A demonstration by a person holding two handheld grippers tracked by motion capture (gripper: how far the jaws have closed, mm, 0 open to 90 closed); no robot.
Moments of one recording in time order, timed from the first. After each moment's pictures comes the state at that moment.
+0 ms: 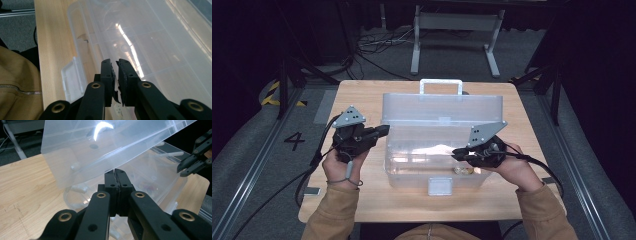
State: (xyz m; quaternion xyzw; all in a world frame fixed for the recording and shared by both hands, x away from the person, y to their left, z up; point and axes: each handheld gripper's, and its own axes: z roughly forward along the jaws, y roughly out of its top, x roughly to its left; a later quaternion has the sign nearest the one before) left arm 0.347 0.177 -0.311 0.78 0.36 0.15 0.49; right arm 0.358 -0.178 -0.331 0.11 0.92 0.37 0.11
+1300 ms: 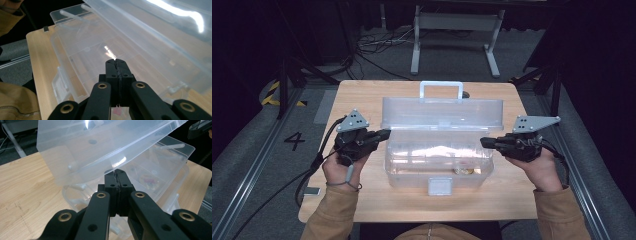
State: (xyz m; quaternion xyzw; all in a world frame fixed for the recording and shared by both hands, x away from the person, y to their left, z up) left arm 0.342 0.174 -0.315 0.79 0.35 0.16 0.47; right arm 0.363 -0.262 -0.328 0.24 0.84 0.48 0.11
